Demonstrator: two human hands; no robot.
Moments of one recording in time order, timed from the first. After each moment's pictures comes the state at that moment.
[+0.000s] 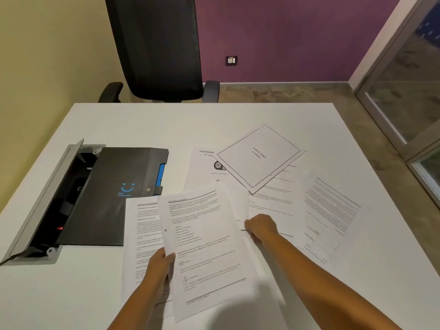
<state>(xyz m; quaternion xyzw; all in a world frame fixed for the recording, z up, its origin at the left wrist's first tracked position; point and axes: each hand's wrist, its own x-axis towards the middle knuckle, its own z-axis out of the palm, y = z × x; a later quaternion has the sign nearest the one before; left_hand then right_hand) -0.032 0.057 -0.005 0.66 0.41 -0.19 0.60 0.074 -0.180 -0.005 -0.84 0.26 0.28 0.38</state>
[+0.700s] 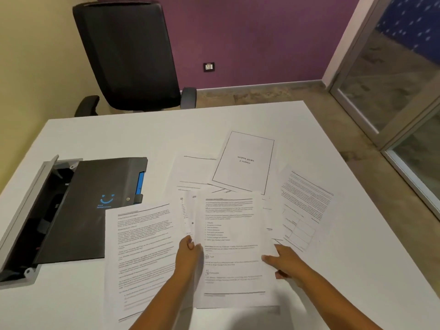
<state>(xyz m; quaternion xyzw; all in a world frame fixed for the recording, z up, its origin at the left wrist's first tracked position) -0.012 -0.042 0.014 0.75 0.30 -0.19 0.56 -0.023 -0.283 0.008 -0.76 0.25 0.35 0.49</state>
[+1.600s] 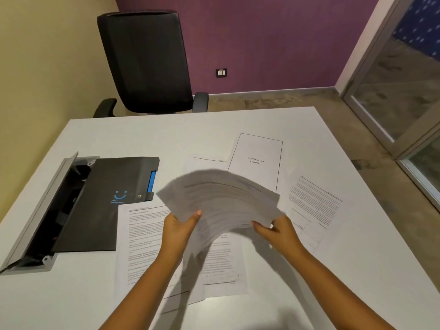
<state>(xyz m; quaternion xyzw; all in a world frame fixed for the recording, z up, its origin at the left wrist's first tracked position) 0.003 -0.022 0.091 0.71 0.17 0.01 0.68 0.005 -0.245 0.073 -0.80 0.03 0.10 0.59</state>
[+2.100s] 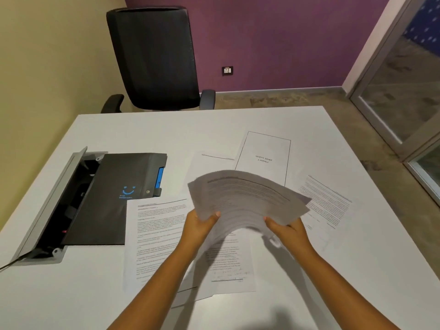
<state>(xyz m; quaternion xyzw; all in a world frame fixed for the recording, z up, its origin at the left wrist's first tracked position) 0.009 -0.027 0.076 0.73 0.15 -0.08 0.66 0.002 -0.236 0.077 -0.77 0.11 0.07 0.63</state>
